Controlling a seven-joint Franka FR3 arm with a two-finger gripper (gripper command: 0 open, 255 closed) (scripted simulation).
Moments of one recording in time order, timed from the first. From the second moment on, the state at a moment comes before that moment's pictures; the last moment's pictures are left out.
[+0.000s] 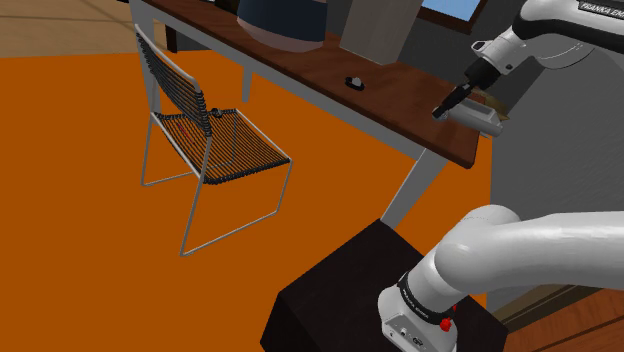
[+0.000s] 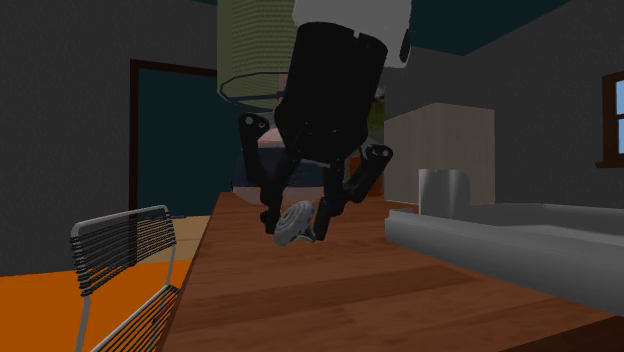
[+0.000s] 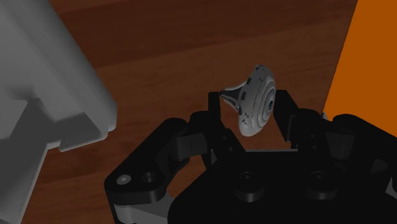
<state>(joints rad) -0.07 -0.71 -0.67 -2.19 -0.09 1.68 -0.74</state>
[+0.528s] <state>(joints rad) -0.05 -0.69 -0.65 -2.08 -0.07 1.59 -0.72</state>
